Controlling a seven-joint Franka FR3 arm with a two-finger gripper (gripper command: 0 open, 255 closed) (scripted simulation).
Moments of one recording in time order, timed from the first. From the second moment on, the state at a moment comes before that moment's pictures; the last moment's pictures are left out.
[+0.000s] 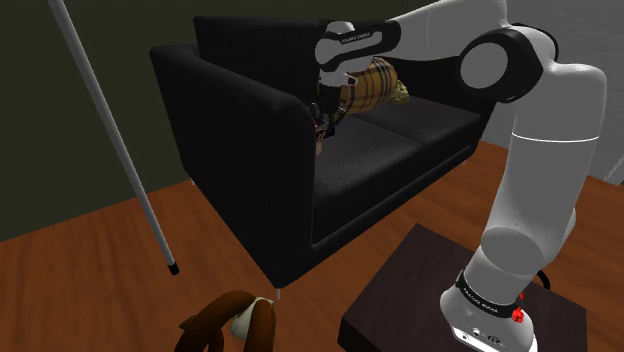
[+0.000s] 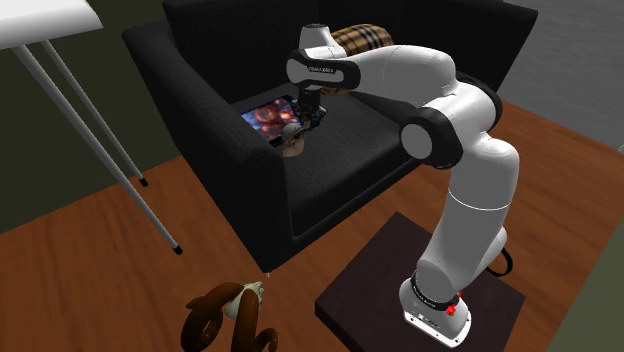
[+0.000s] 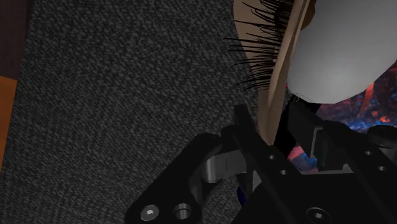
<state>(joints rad) -0.19 0.26 -0.02 -1.61 0.11 1.87 0.98</state>
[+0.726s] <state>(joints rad) -0.19 0.25 -0.02 -1.59 0.11 1.84 0.98</state>
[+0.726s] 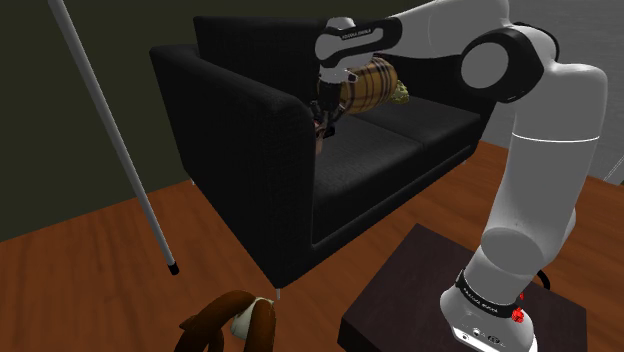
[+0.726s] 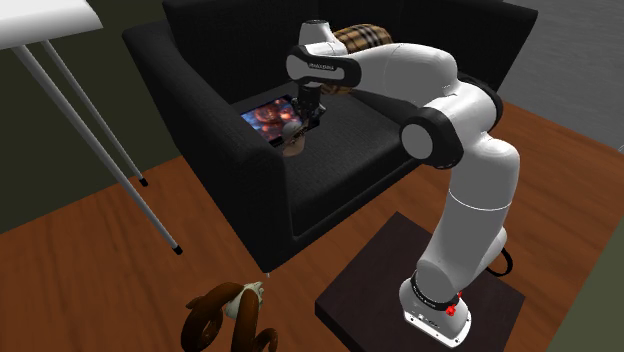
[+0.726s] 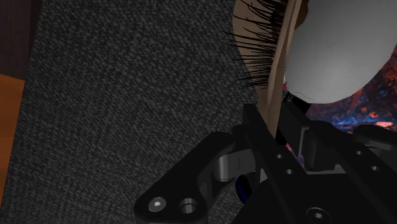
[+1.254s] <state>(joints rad) -0.19 0.25 -0.02 -1.49 0.10 1.74 0.99</state>
